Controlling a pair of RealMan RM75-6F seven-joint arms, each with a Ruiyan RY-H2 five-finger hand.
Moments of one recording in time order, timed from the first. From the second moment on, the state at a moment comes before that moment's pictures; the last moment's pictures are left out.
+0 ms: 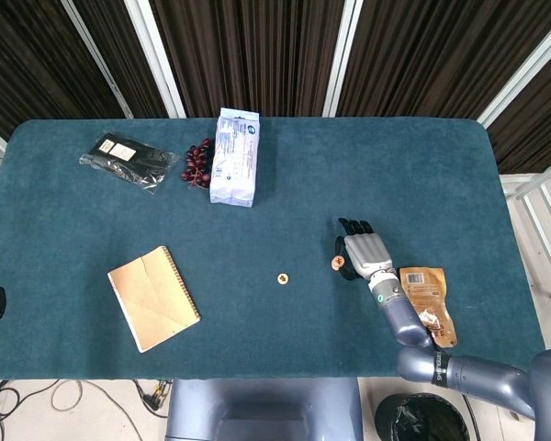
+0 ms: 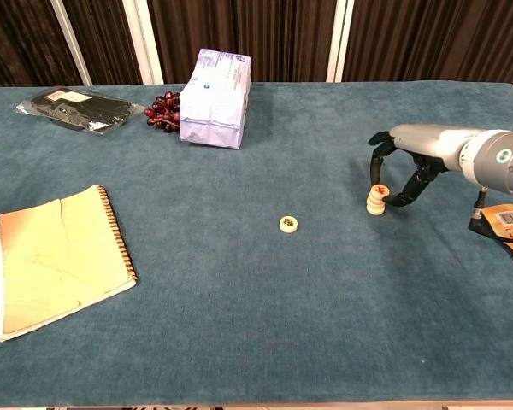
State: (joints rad) left arm -0.07 -1.06 -0.12 -1.69 1.33 1.47 -0.04; right arm 0.82 -1.55 0.17 -1.40 -0.76 0.87 -0.42
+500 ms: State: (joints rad) left arm -0.07 -1.06 -0.12 -1.69 1.33 1.47 -0.04; right arm 0.82 -1.52 0.20 -1.47 -0.81 0.90 -0.41
